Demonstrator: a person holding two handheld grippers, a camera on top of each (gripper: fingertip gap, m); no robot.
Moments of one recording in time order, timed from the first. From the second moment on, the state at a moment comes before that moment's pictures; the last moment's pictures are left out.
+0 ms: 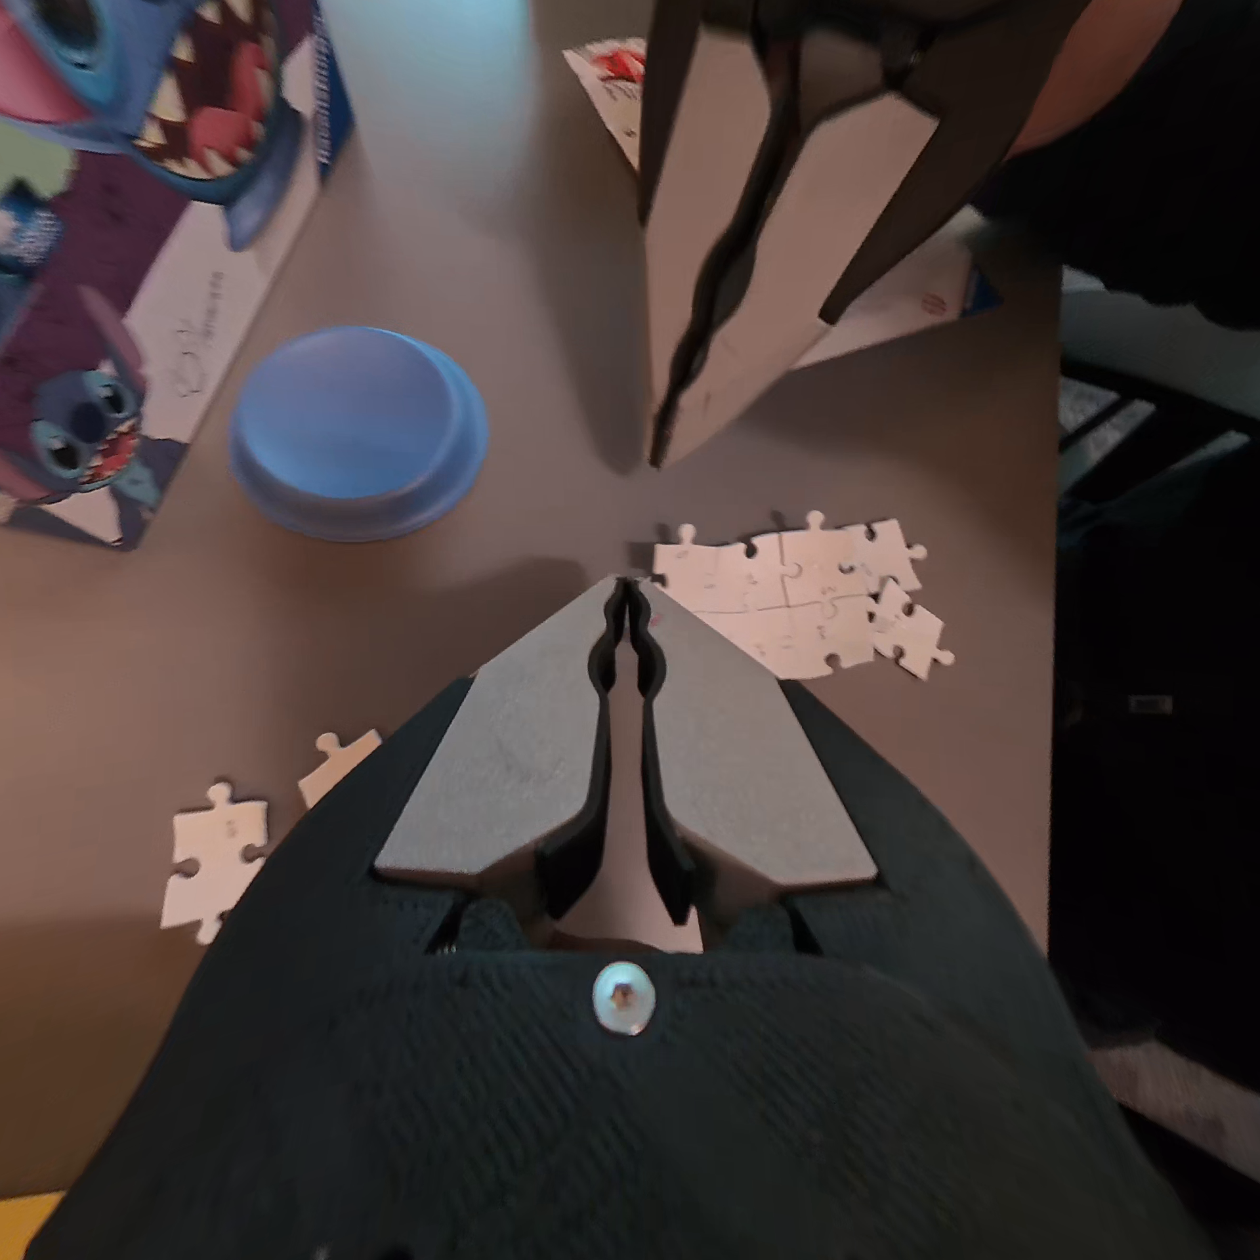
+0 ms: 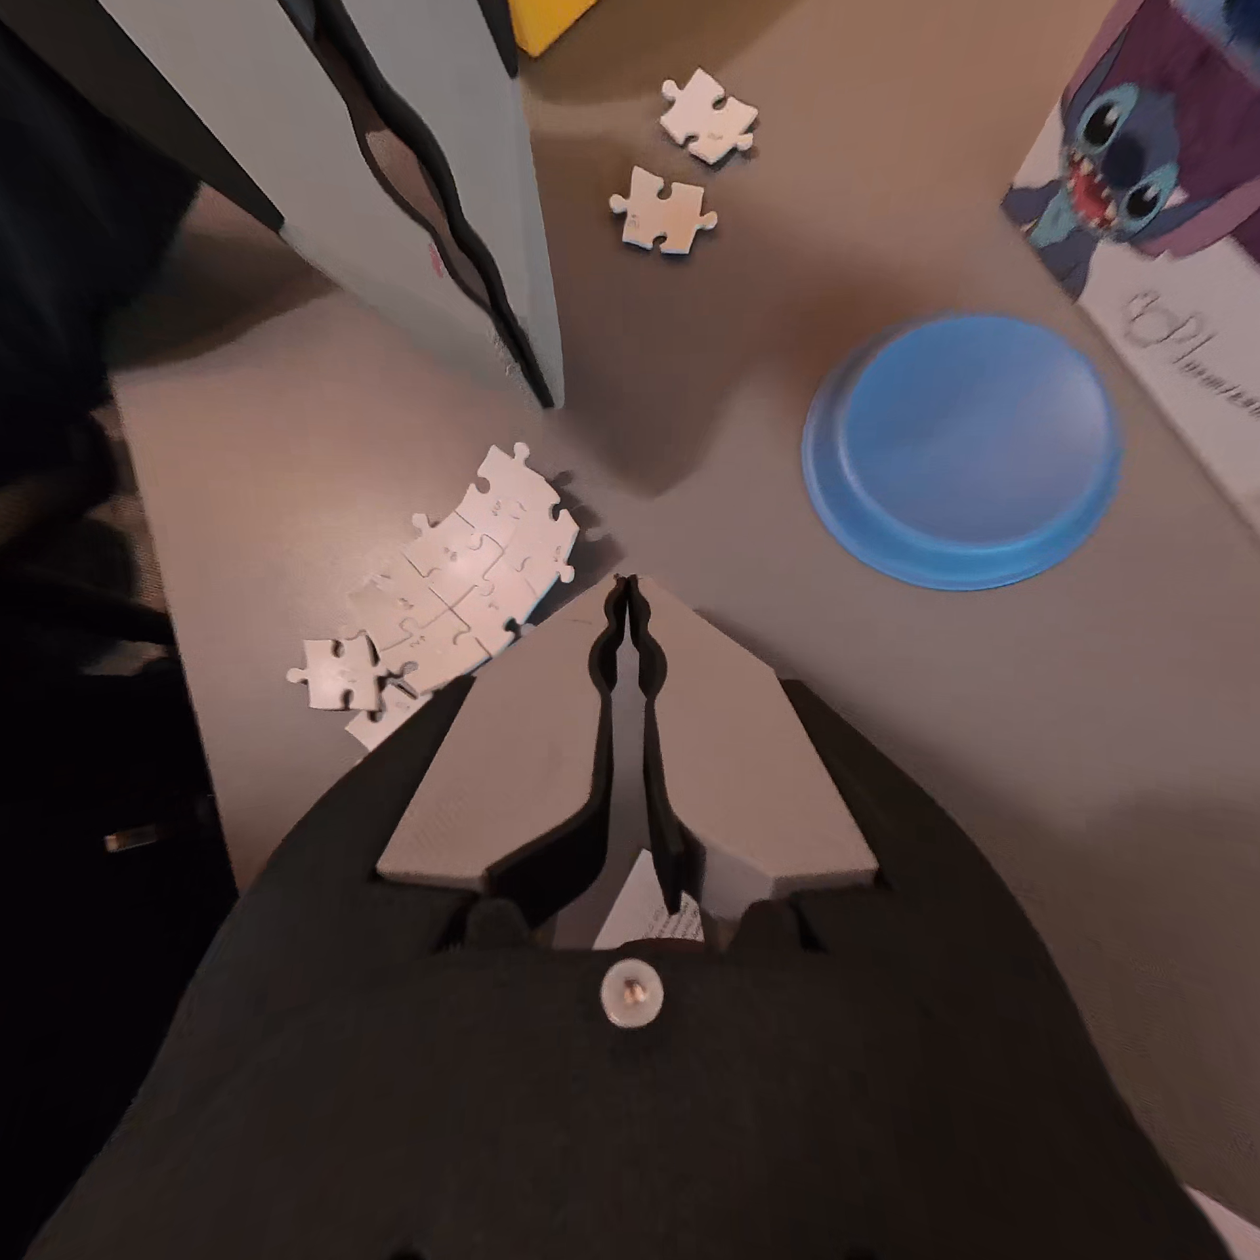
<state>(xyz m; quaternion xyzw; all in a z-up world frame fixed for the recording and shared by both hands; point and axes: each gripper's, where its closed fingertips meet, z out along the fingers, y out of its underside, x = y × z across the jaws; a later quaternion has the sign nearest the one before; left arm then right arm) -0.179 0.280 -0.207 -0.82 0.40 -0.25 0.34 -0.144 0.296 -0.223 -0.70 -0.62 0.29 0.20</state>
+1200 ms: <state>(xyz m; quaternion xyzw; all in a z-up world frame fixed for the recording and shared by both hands) -0.231 0.336 -0.204 -0.86 0.25 -0.15 0.41 -0.152 0.324 -0.230 -0.73 -0.55 0.35 0.20</state>
